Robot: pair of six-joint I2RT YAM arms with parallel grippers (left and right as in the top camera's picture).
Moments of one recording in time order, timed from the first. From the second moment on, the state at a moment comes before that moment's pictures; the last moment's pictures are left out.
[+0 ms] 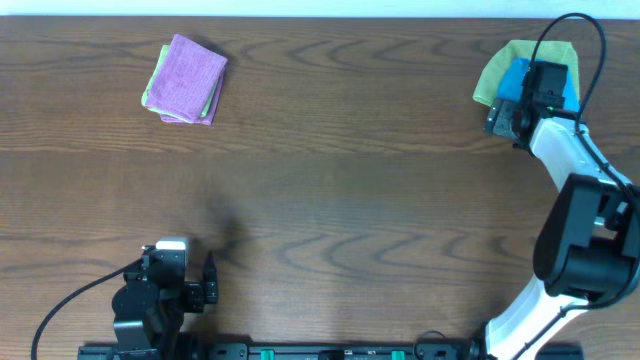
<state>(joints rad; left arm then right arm) 0.04 0.01 0.32 -0.90 0.05 0.09 -0.20 1.97 1.30 -0.36 0.21 0.12</state>
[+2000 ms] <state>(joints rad) 0.04 0.01 0.32 -0.90 0.05 0.09 -0.01 1.67 1.32 -0.59 0.08 0.03</state>
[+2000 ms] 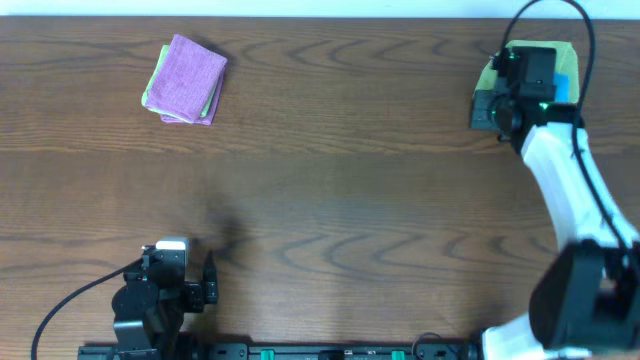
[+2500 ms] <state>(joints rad) 0.04 0.01 0.32 -0.90 0.05 0.09 0.45 1.49 1.32 -0.72 0.01 0.05</state>
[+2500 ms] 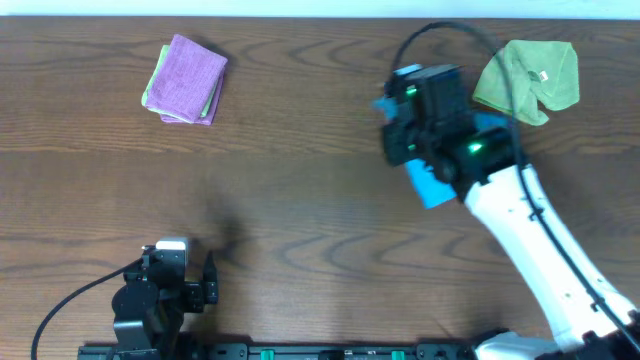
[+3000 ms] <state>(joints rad) 0.04 0.01 0.32 -0.90 0.05 0.09 0.77 1.55 1.32 -0.53 -0.19 0.10</state>
